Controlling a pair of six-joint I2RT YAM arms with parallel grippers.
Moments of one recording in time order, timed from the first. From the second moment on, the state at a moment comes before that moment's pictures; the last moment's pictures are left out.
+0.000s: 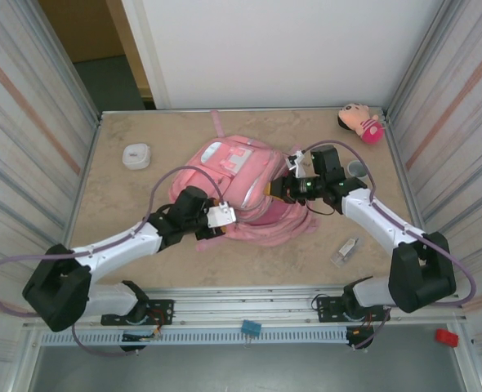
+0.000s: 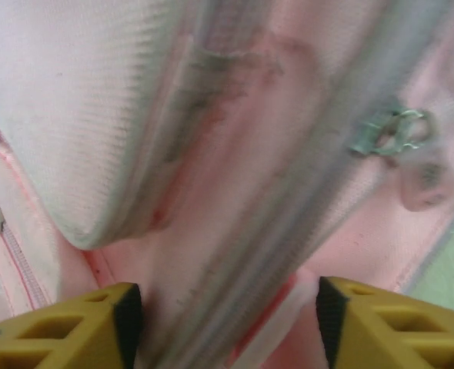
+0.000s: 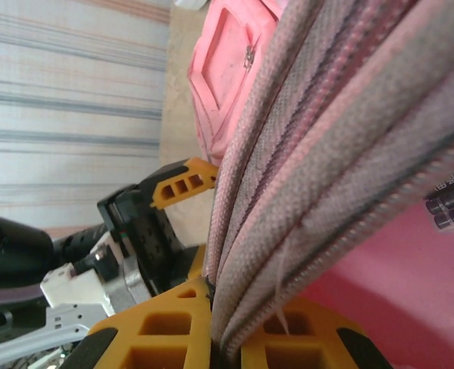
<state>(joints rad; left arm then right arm) -0.70 1.28 0.66 -0.15 0.05 0.72 0.36 1.36 0.92 -0.30 -0.82 0.71</state>
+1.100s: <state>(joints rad) -0.78 1.24 0.64 -0.09 0.25 0.24 0.40 0.90 0.95 -0.62 -0.31 0.56</state>
